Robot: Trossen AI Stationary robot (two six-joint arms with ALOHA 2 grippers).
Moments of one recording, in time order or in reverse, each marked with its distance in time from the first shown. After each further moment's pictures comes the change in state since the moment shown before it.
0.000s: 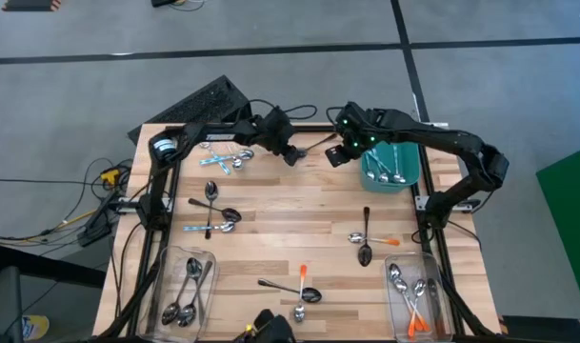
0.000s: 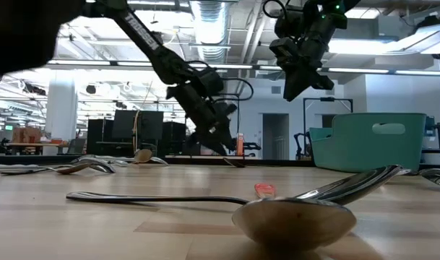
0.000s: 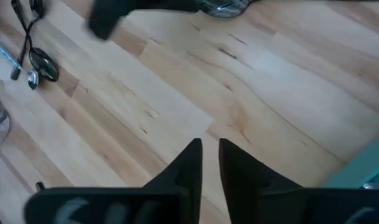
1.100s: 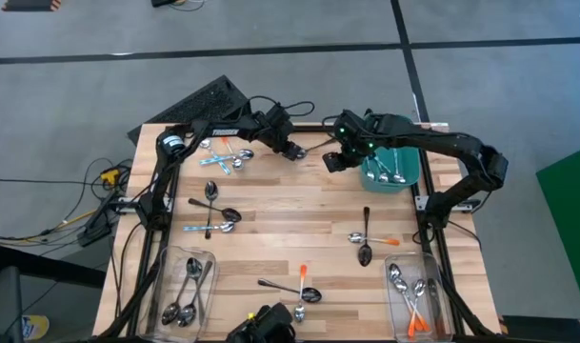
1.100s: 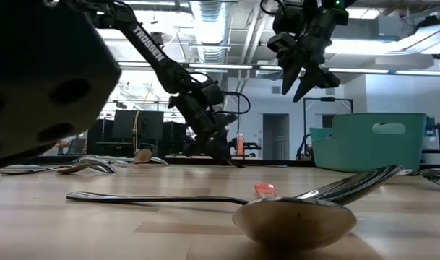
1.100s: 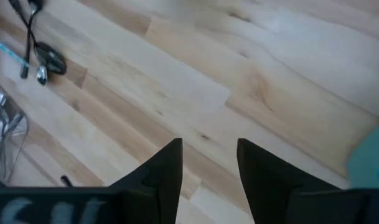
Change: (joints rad) left arm 0.047 0.096 0.085 -0.062 0.066 -0.064; right arm 0.070 0.000 0.000 -0.040 -0.017 0.177
